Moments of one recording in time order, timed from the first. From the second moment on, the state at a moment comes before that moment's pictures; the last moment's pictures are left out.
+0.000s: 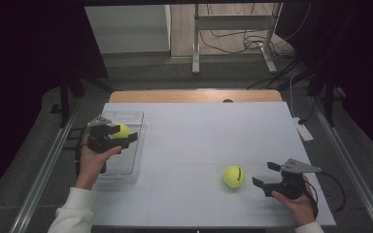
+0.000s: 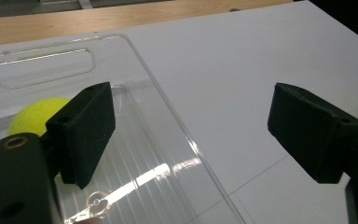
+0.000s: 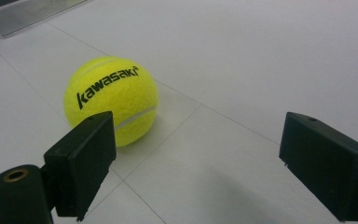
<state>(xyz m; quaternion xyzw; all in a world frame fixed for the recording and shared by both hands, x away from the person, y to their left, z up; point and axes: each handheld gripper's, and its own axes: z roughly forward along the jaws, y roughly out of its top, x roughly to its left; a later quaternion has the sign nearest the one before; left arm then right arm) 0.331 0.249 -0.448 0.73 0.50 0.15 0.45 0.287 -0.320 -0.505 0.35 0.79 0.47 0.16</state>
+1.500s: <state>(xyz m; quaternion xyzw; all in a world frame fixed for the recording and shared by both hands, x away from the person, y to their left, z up) 0.320 0.188 -0.443 0.77 0.42 0.13 0.47 0.280 -0.321 -0.503 0.35 0.80 0.47 0.16</state>
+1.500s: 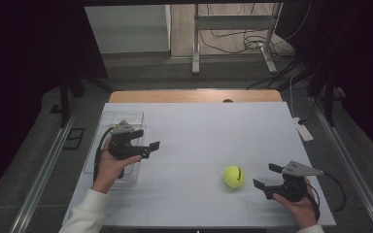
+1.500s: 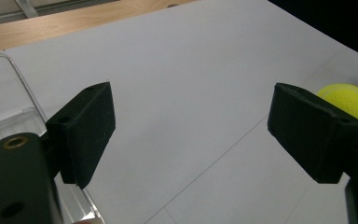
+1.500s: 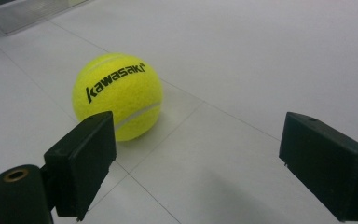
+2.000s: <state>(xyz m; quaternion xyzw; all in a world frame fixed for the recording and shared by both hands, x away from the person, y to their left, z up) 0.319 0.177 -0.441 0.77 0.41 0.12 0.47 0.278 -0.324 -0.504 0.35 0.79 0.47 0.16</state>
